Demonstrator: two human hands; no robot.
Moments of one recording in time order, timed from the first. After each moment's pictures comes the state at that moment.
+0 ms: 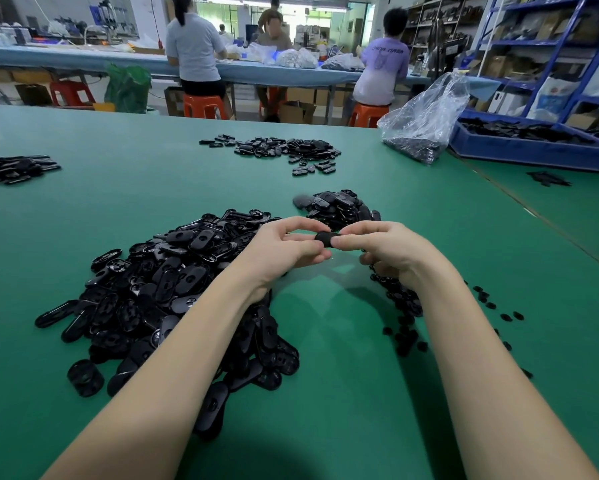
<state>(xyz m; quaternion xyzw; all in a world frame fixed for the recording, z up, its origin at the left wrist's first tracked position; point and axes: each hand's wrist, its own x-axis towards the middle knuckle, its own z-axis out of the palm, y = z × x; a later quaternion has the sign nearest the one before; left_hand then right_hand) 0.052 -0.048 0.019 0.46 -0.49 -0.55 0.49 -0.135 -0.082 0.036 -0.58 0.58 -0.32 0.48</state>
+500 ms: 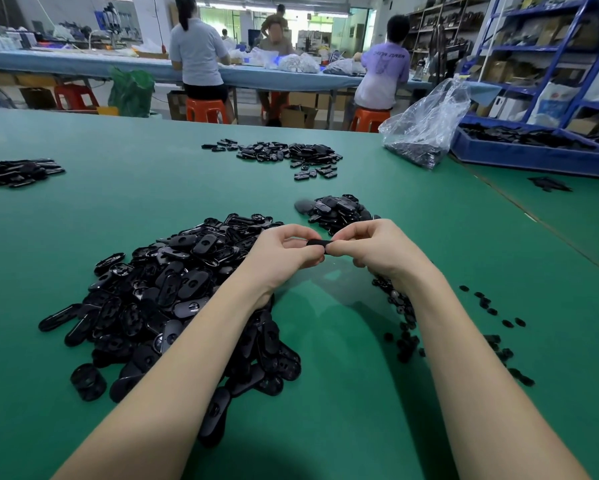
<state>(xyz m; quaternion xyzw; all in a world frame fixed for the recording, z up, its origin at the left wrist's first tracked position) 0.051 -0.049 0.016 0.50 -0.49 -0.50 0.50 -0.123 -0.085 0.032 -0.64 0.56 -0.33 0.41</state>
